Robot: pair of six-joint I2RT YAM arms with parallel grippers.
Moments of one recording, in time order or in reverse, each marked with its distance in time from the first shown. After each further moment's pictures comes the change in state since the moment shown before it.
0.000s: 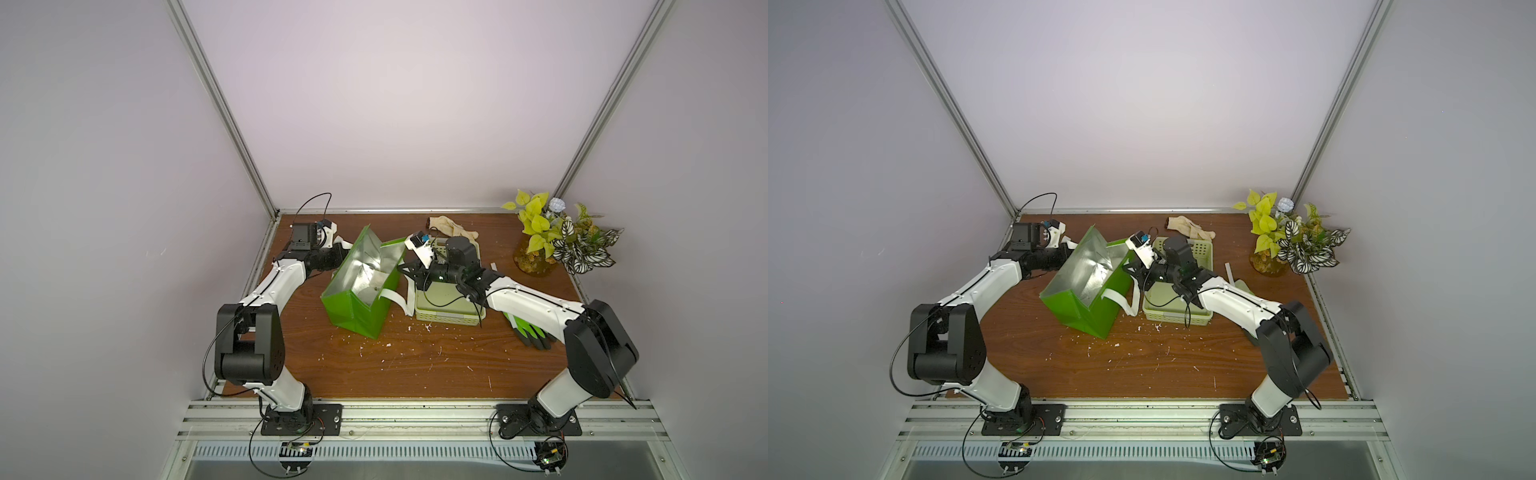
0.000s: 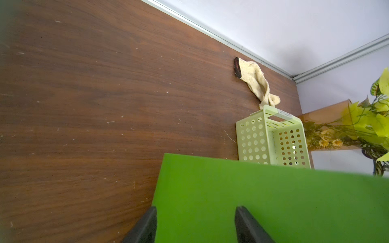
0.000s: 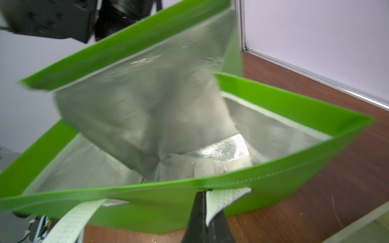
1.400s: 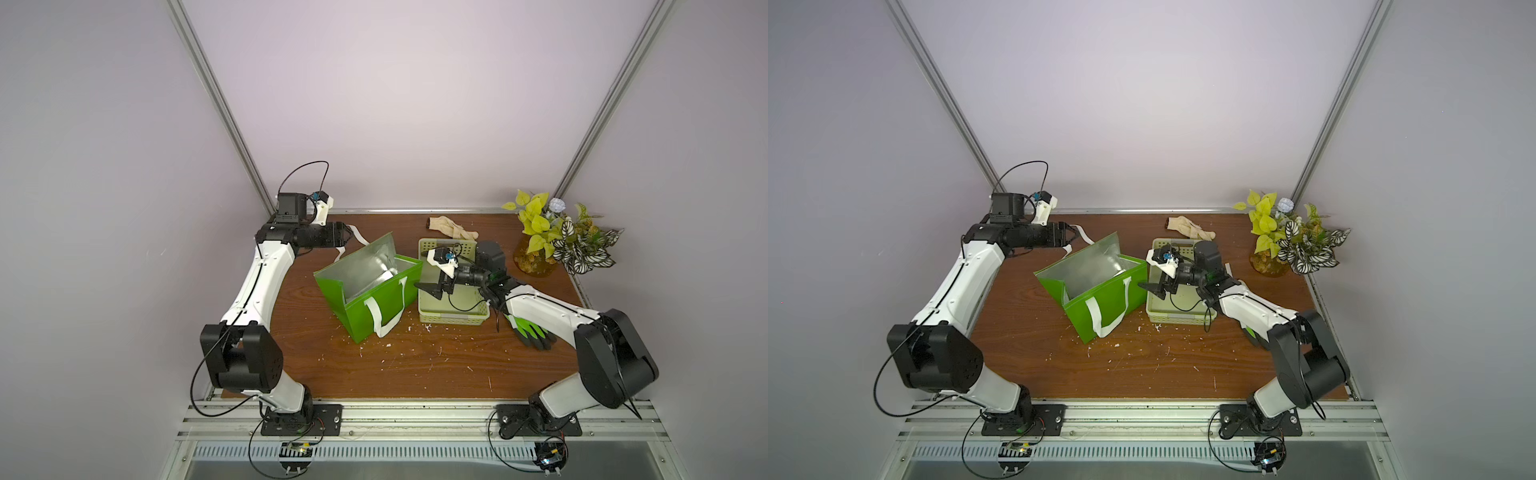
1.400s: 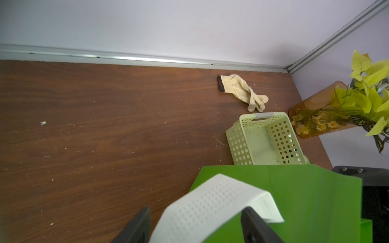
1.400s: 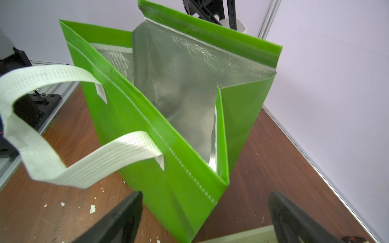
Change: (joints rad) left arm 0.006 -0.047 0.352 -0.402 -0.059 0.232; right arm -0.203 -0.022 -0.146 0.220 -0.280 -0.503
